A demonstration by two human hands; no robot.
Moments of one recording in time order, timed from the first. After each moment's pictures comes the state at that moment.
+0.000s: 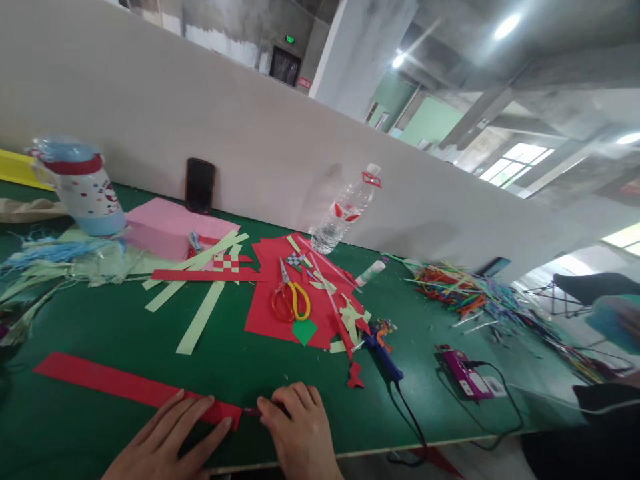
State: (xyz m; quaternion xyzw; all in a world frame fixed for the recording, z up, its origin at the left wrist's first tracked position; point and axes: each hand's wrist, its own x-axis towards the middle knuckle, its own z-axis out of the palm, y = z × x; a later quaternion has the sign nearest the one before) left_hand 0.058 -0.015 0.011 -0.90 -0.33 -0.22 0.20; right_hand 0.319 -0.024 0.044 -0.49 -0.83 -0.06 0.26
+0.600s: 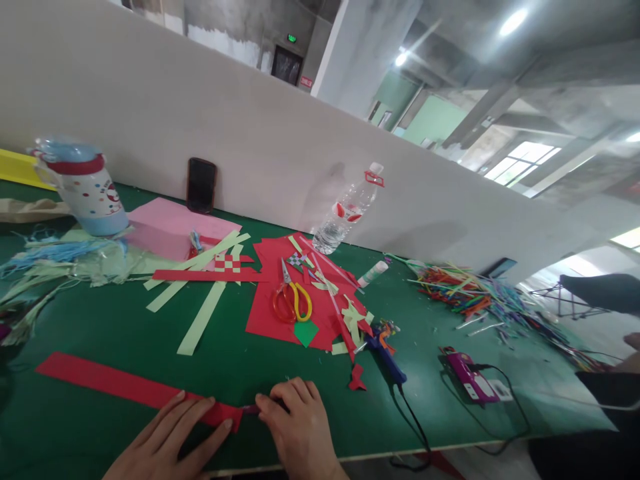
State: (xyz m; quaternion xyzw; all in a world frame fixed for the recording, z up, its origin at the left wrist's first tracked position) left_hand 0.055 -0.015 0.005 -0.90 -0.33 -0.22 0.19; right_hand 0.319 -0.016 0.044 -0.49 -0.84 -0.03 0.25
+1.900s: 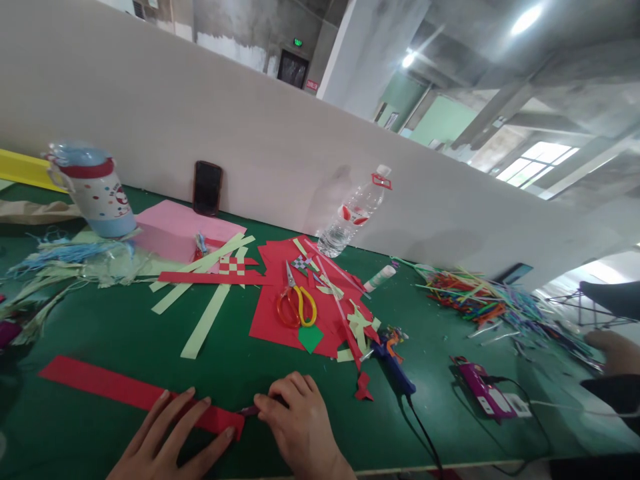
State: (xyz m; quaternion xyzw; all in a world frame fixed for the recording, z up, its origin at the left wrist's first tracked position) left_hand 0.060 -0.013 0.015 -0.88 -0.36 -0.24 0.17; right_hand 0.318 0.002 0.051 -0.46 -0.86 0.01 0.23
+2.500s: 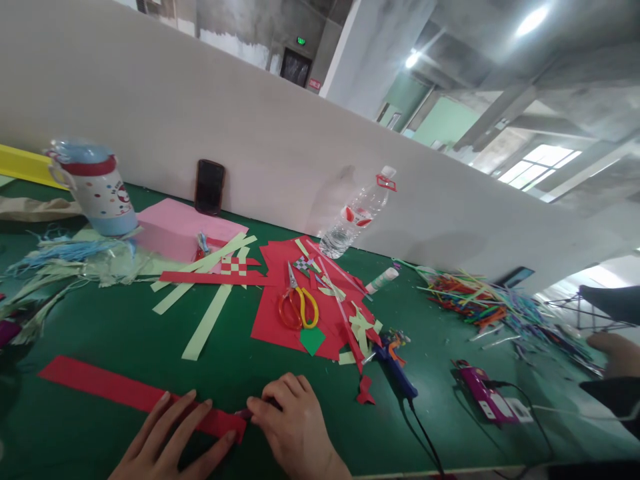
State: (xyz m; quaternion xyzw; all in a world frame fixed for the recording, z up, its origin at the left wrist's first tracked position) left_hand 0.064 -0.021 -0.002 -0.85 -0.43 -0.28 0.11; right_hand 0.308 0.007 0.053 -0.44 -0.87 0.01 0.21
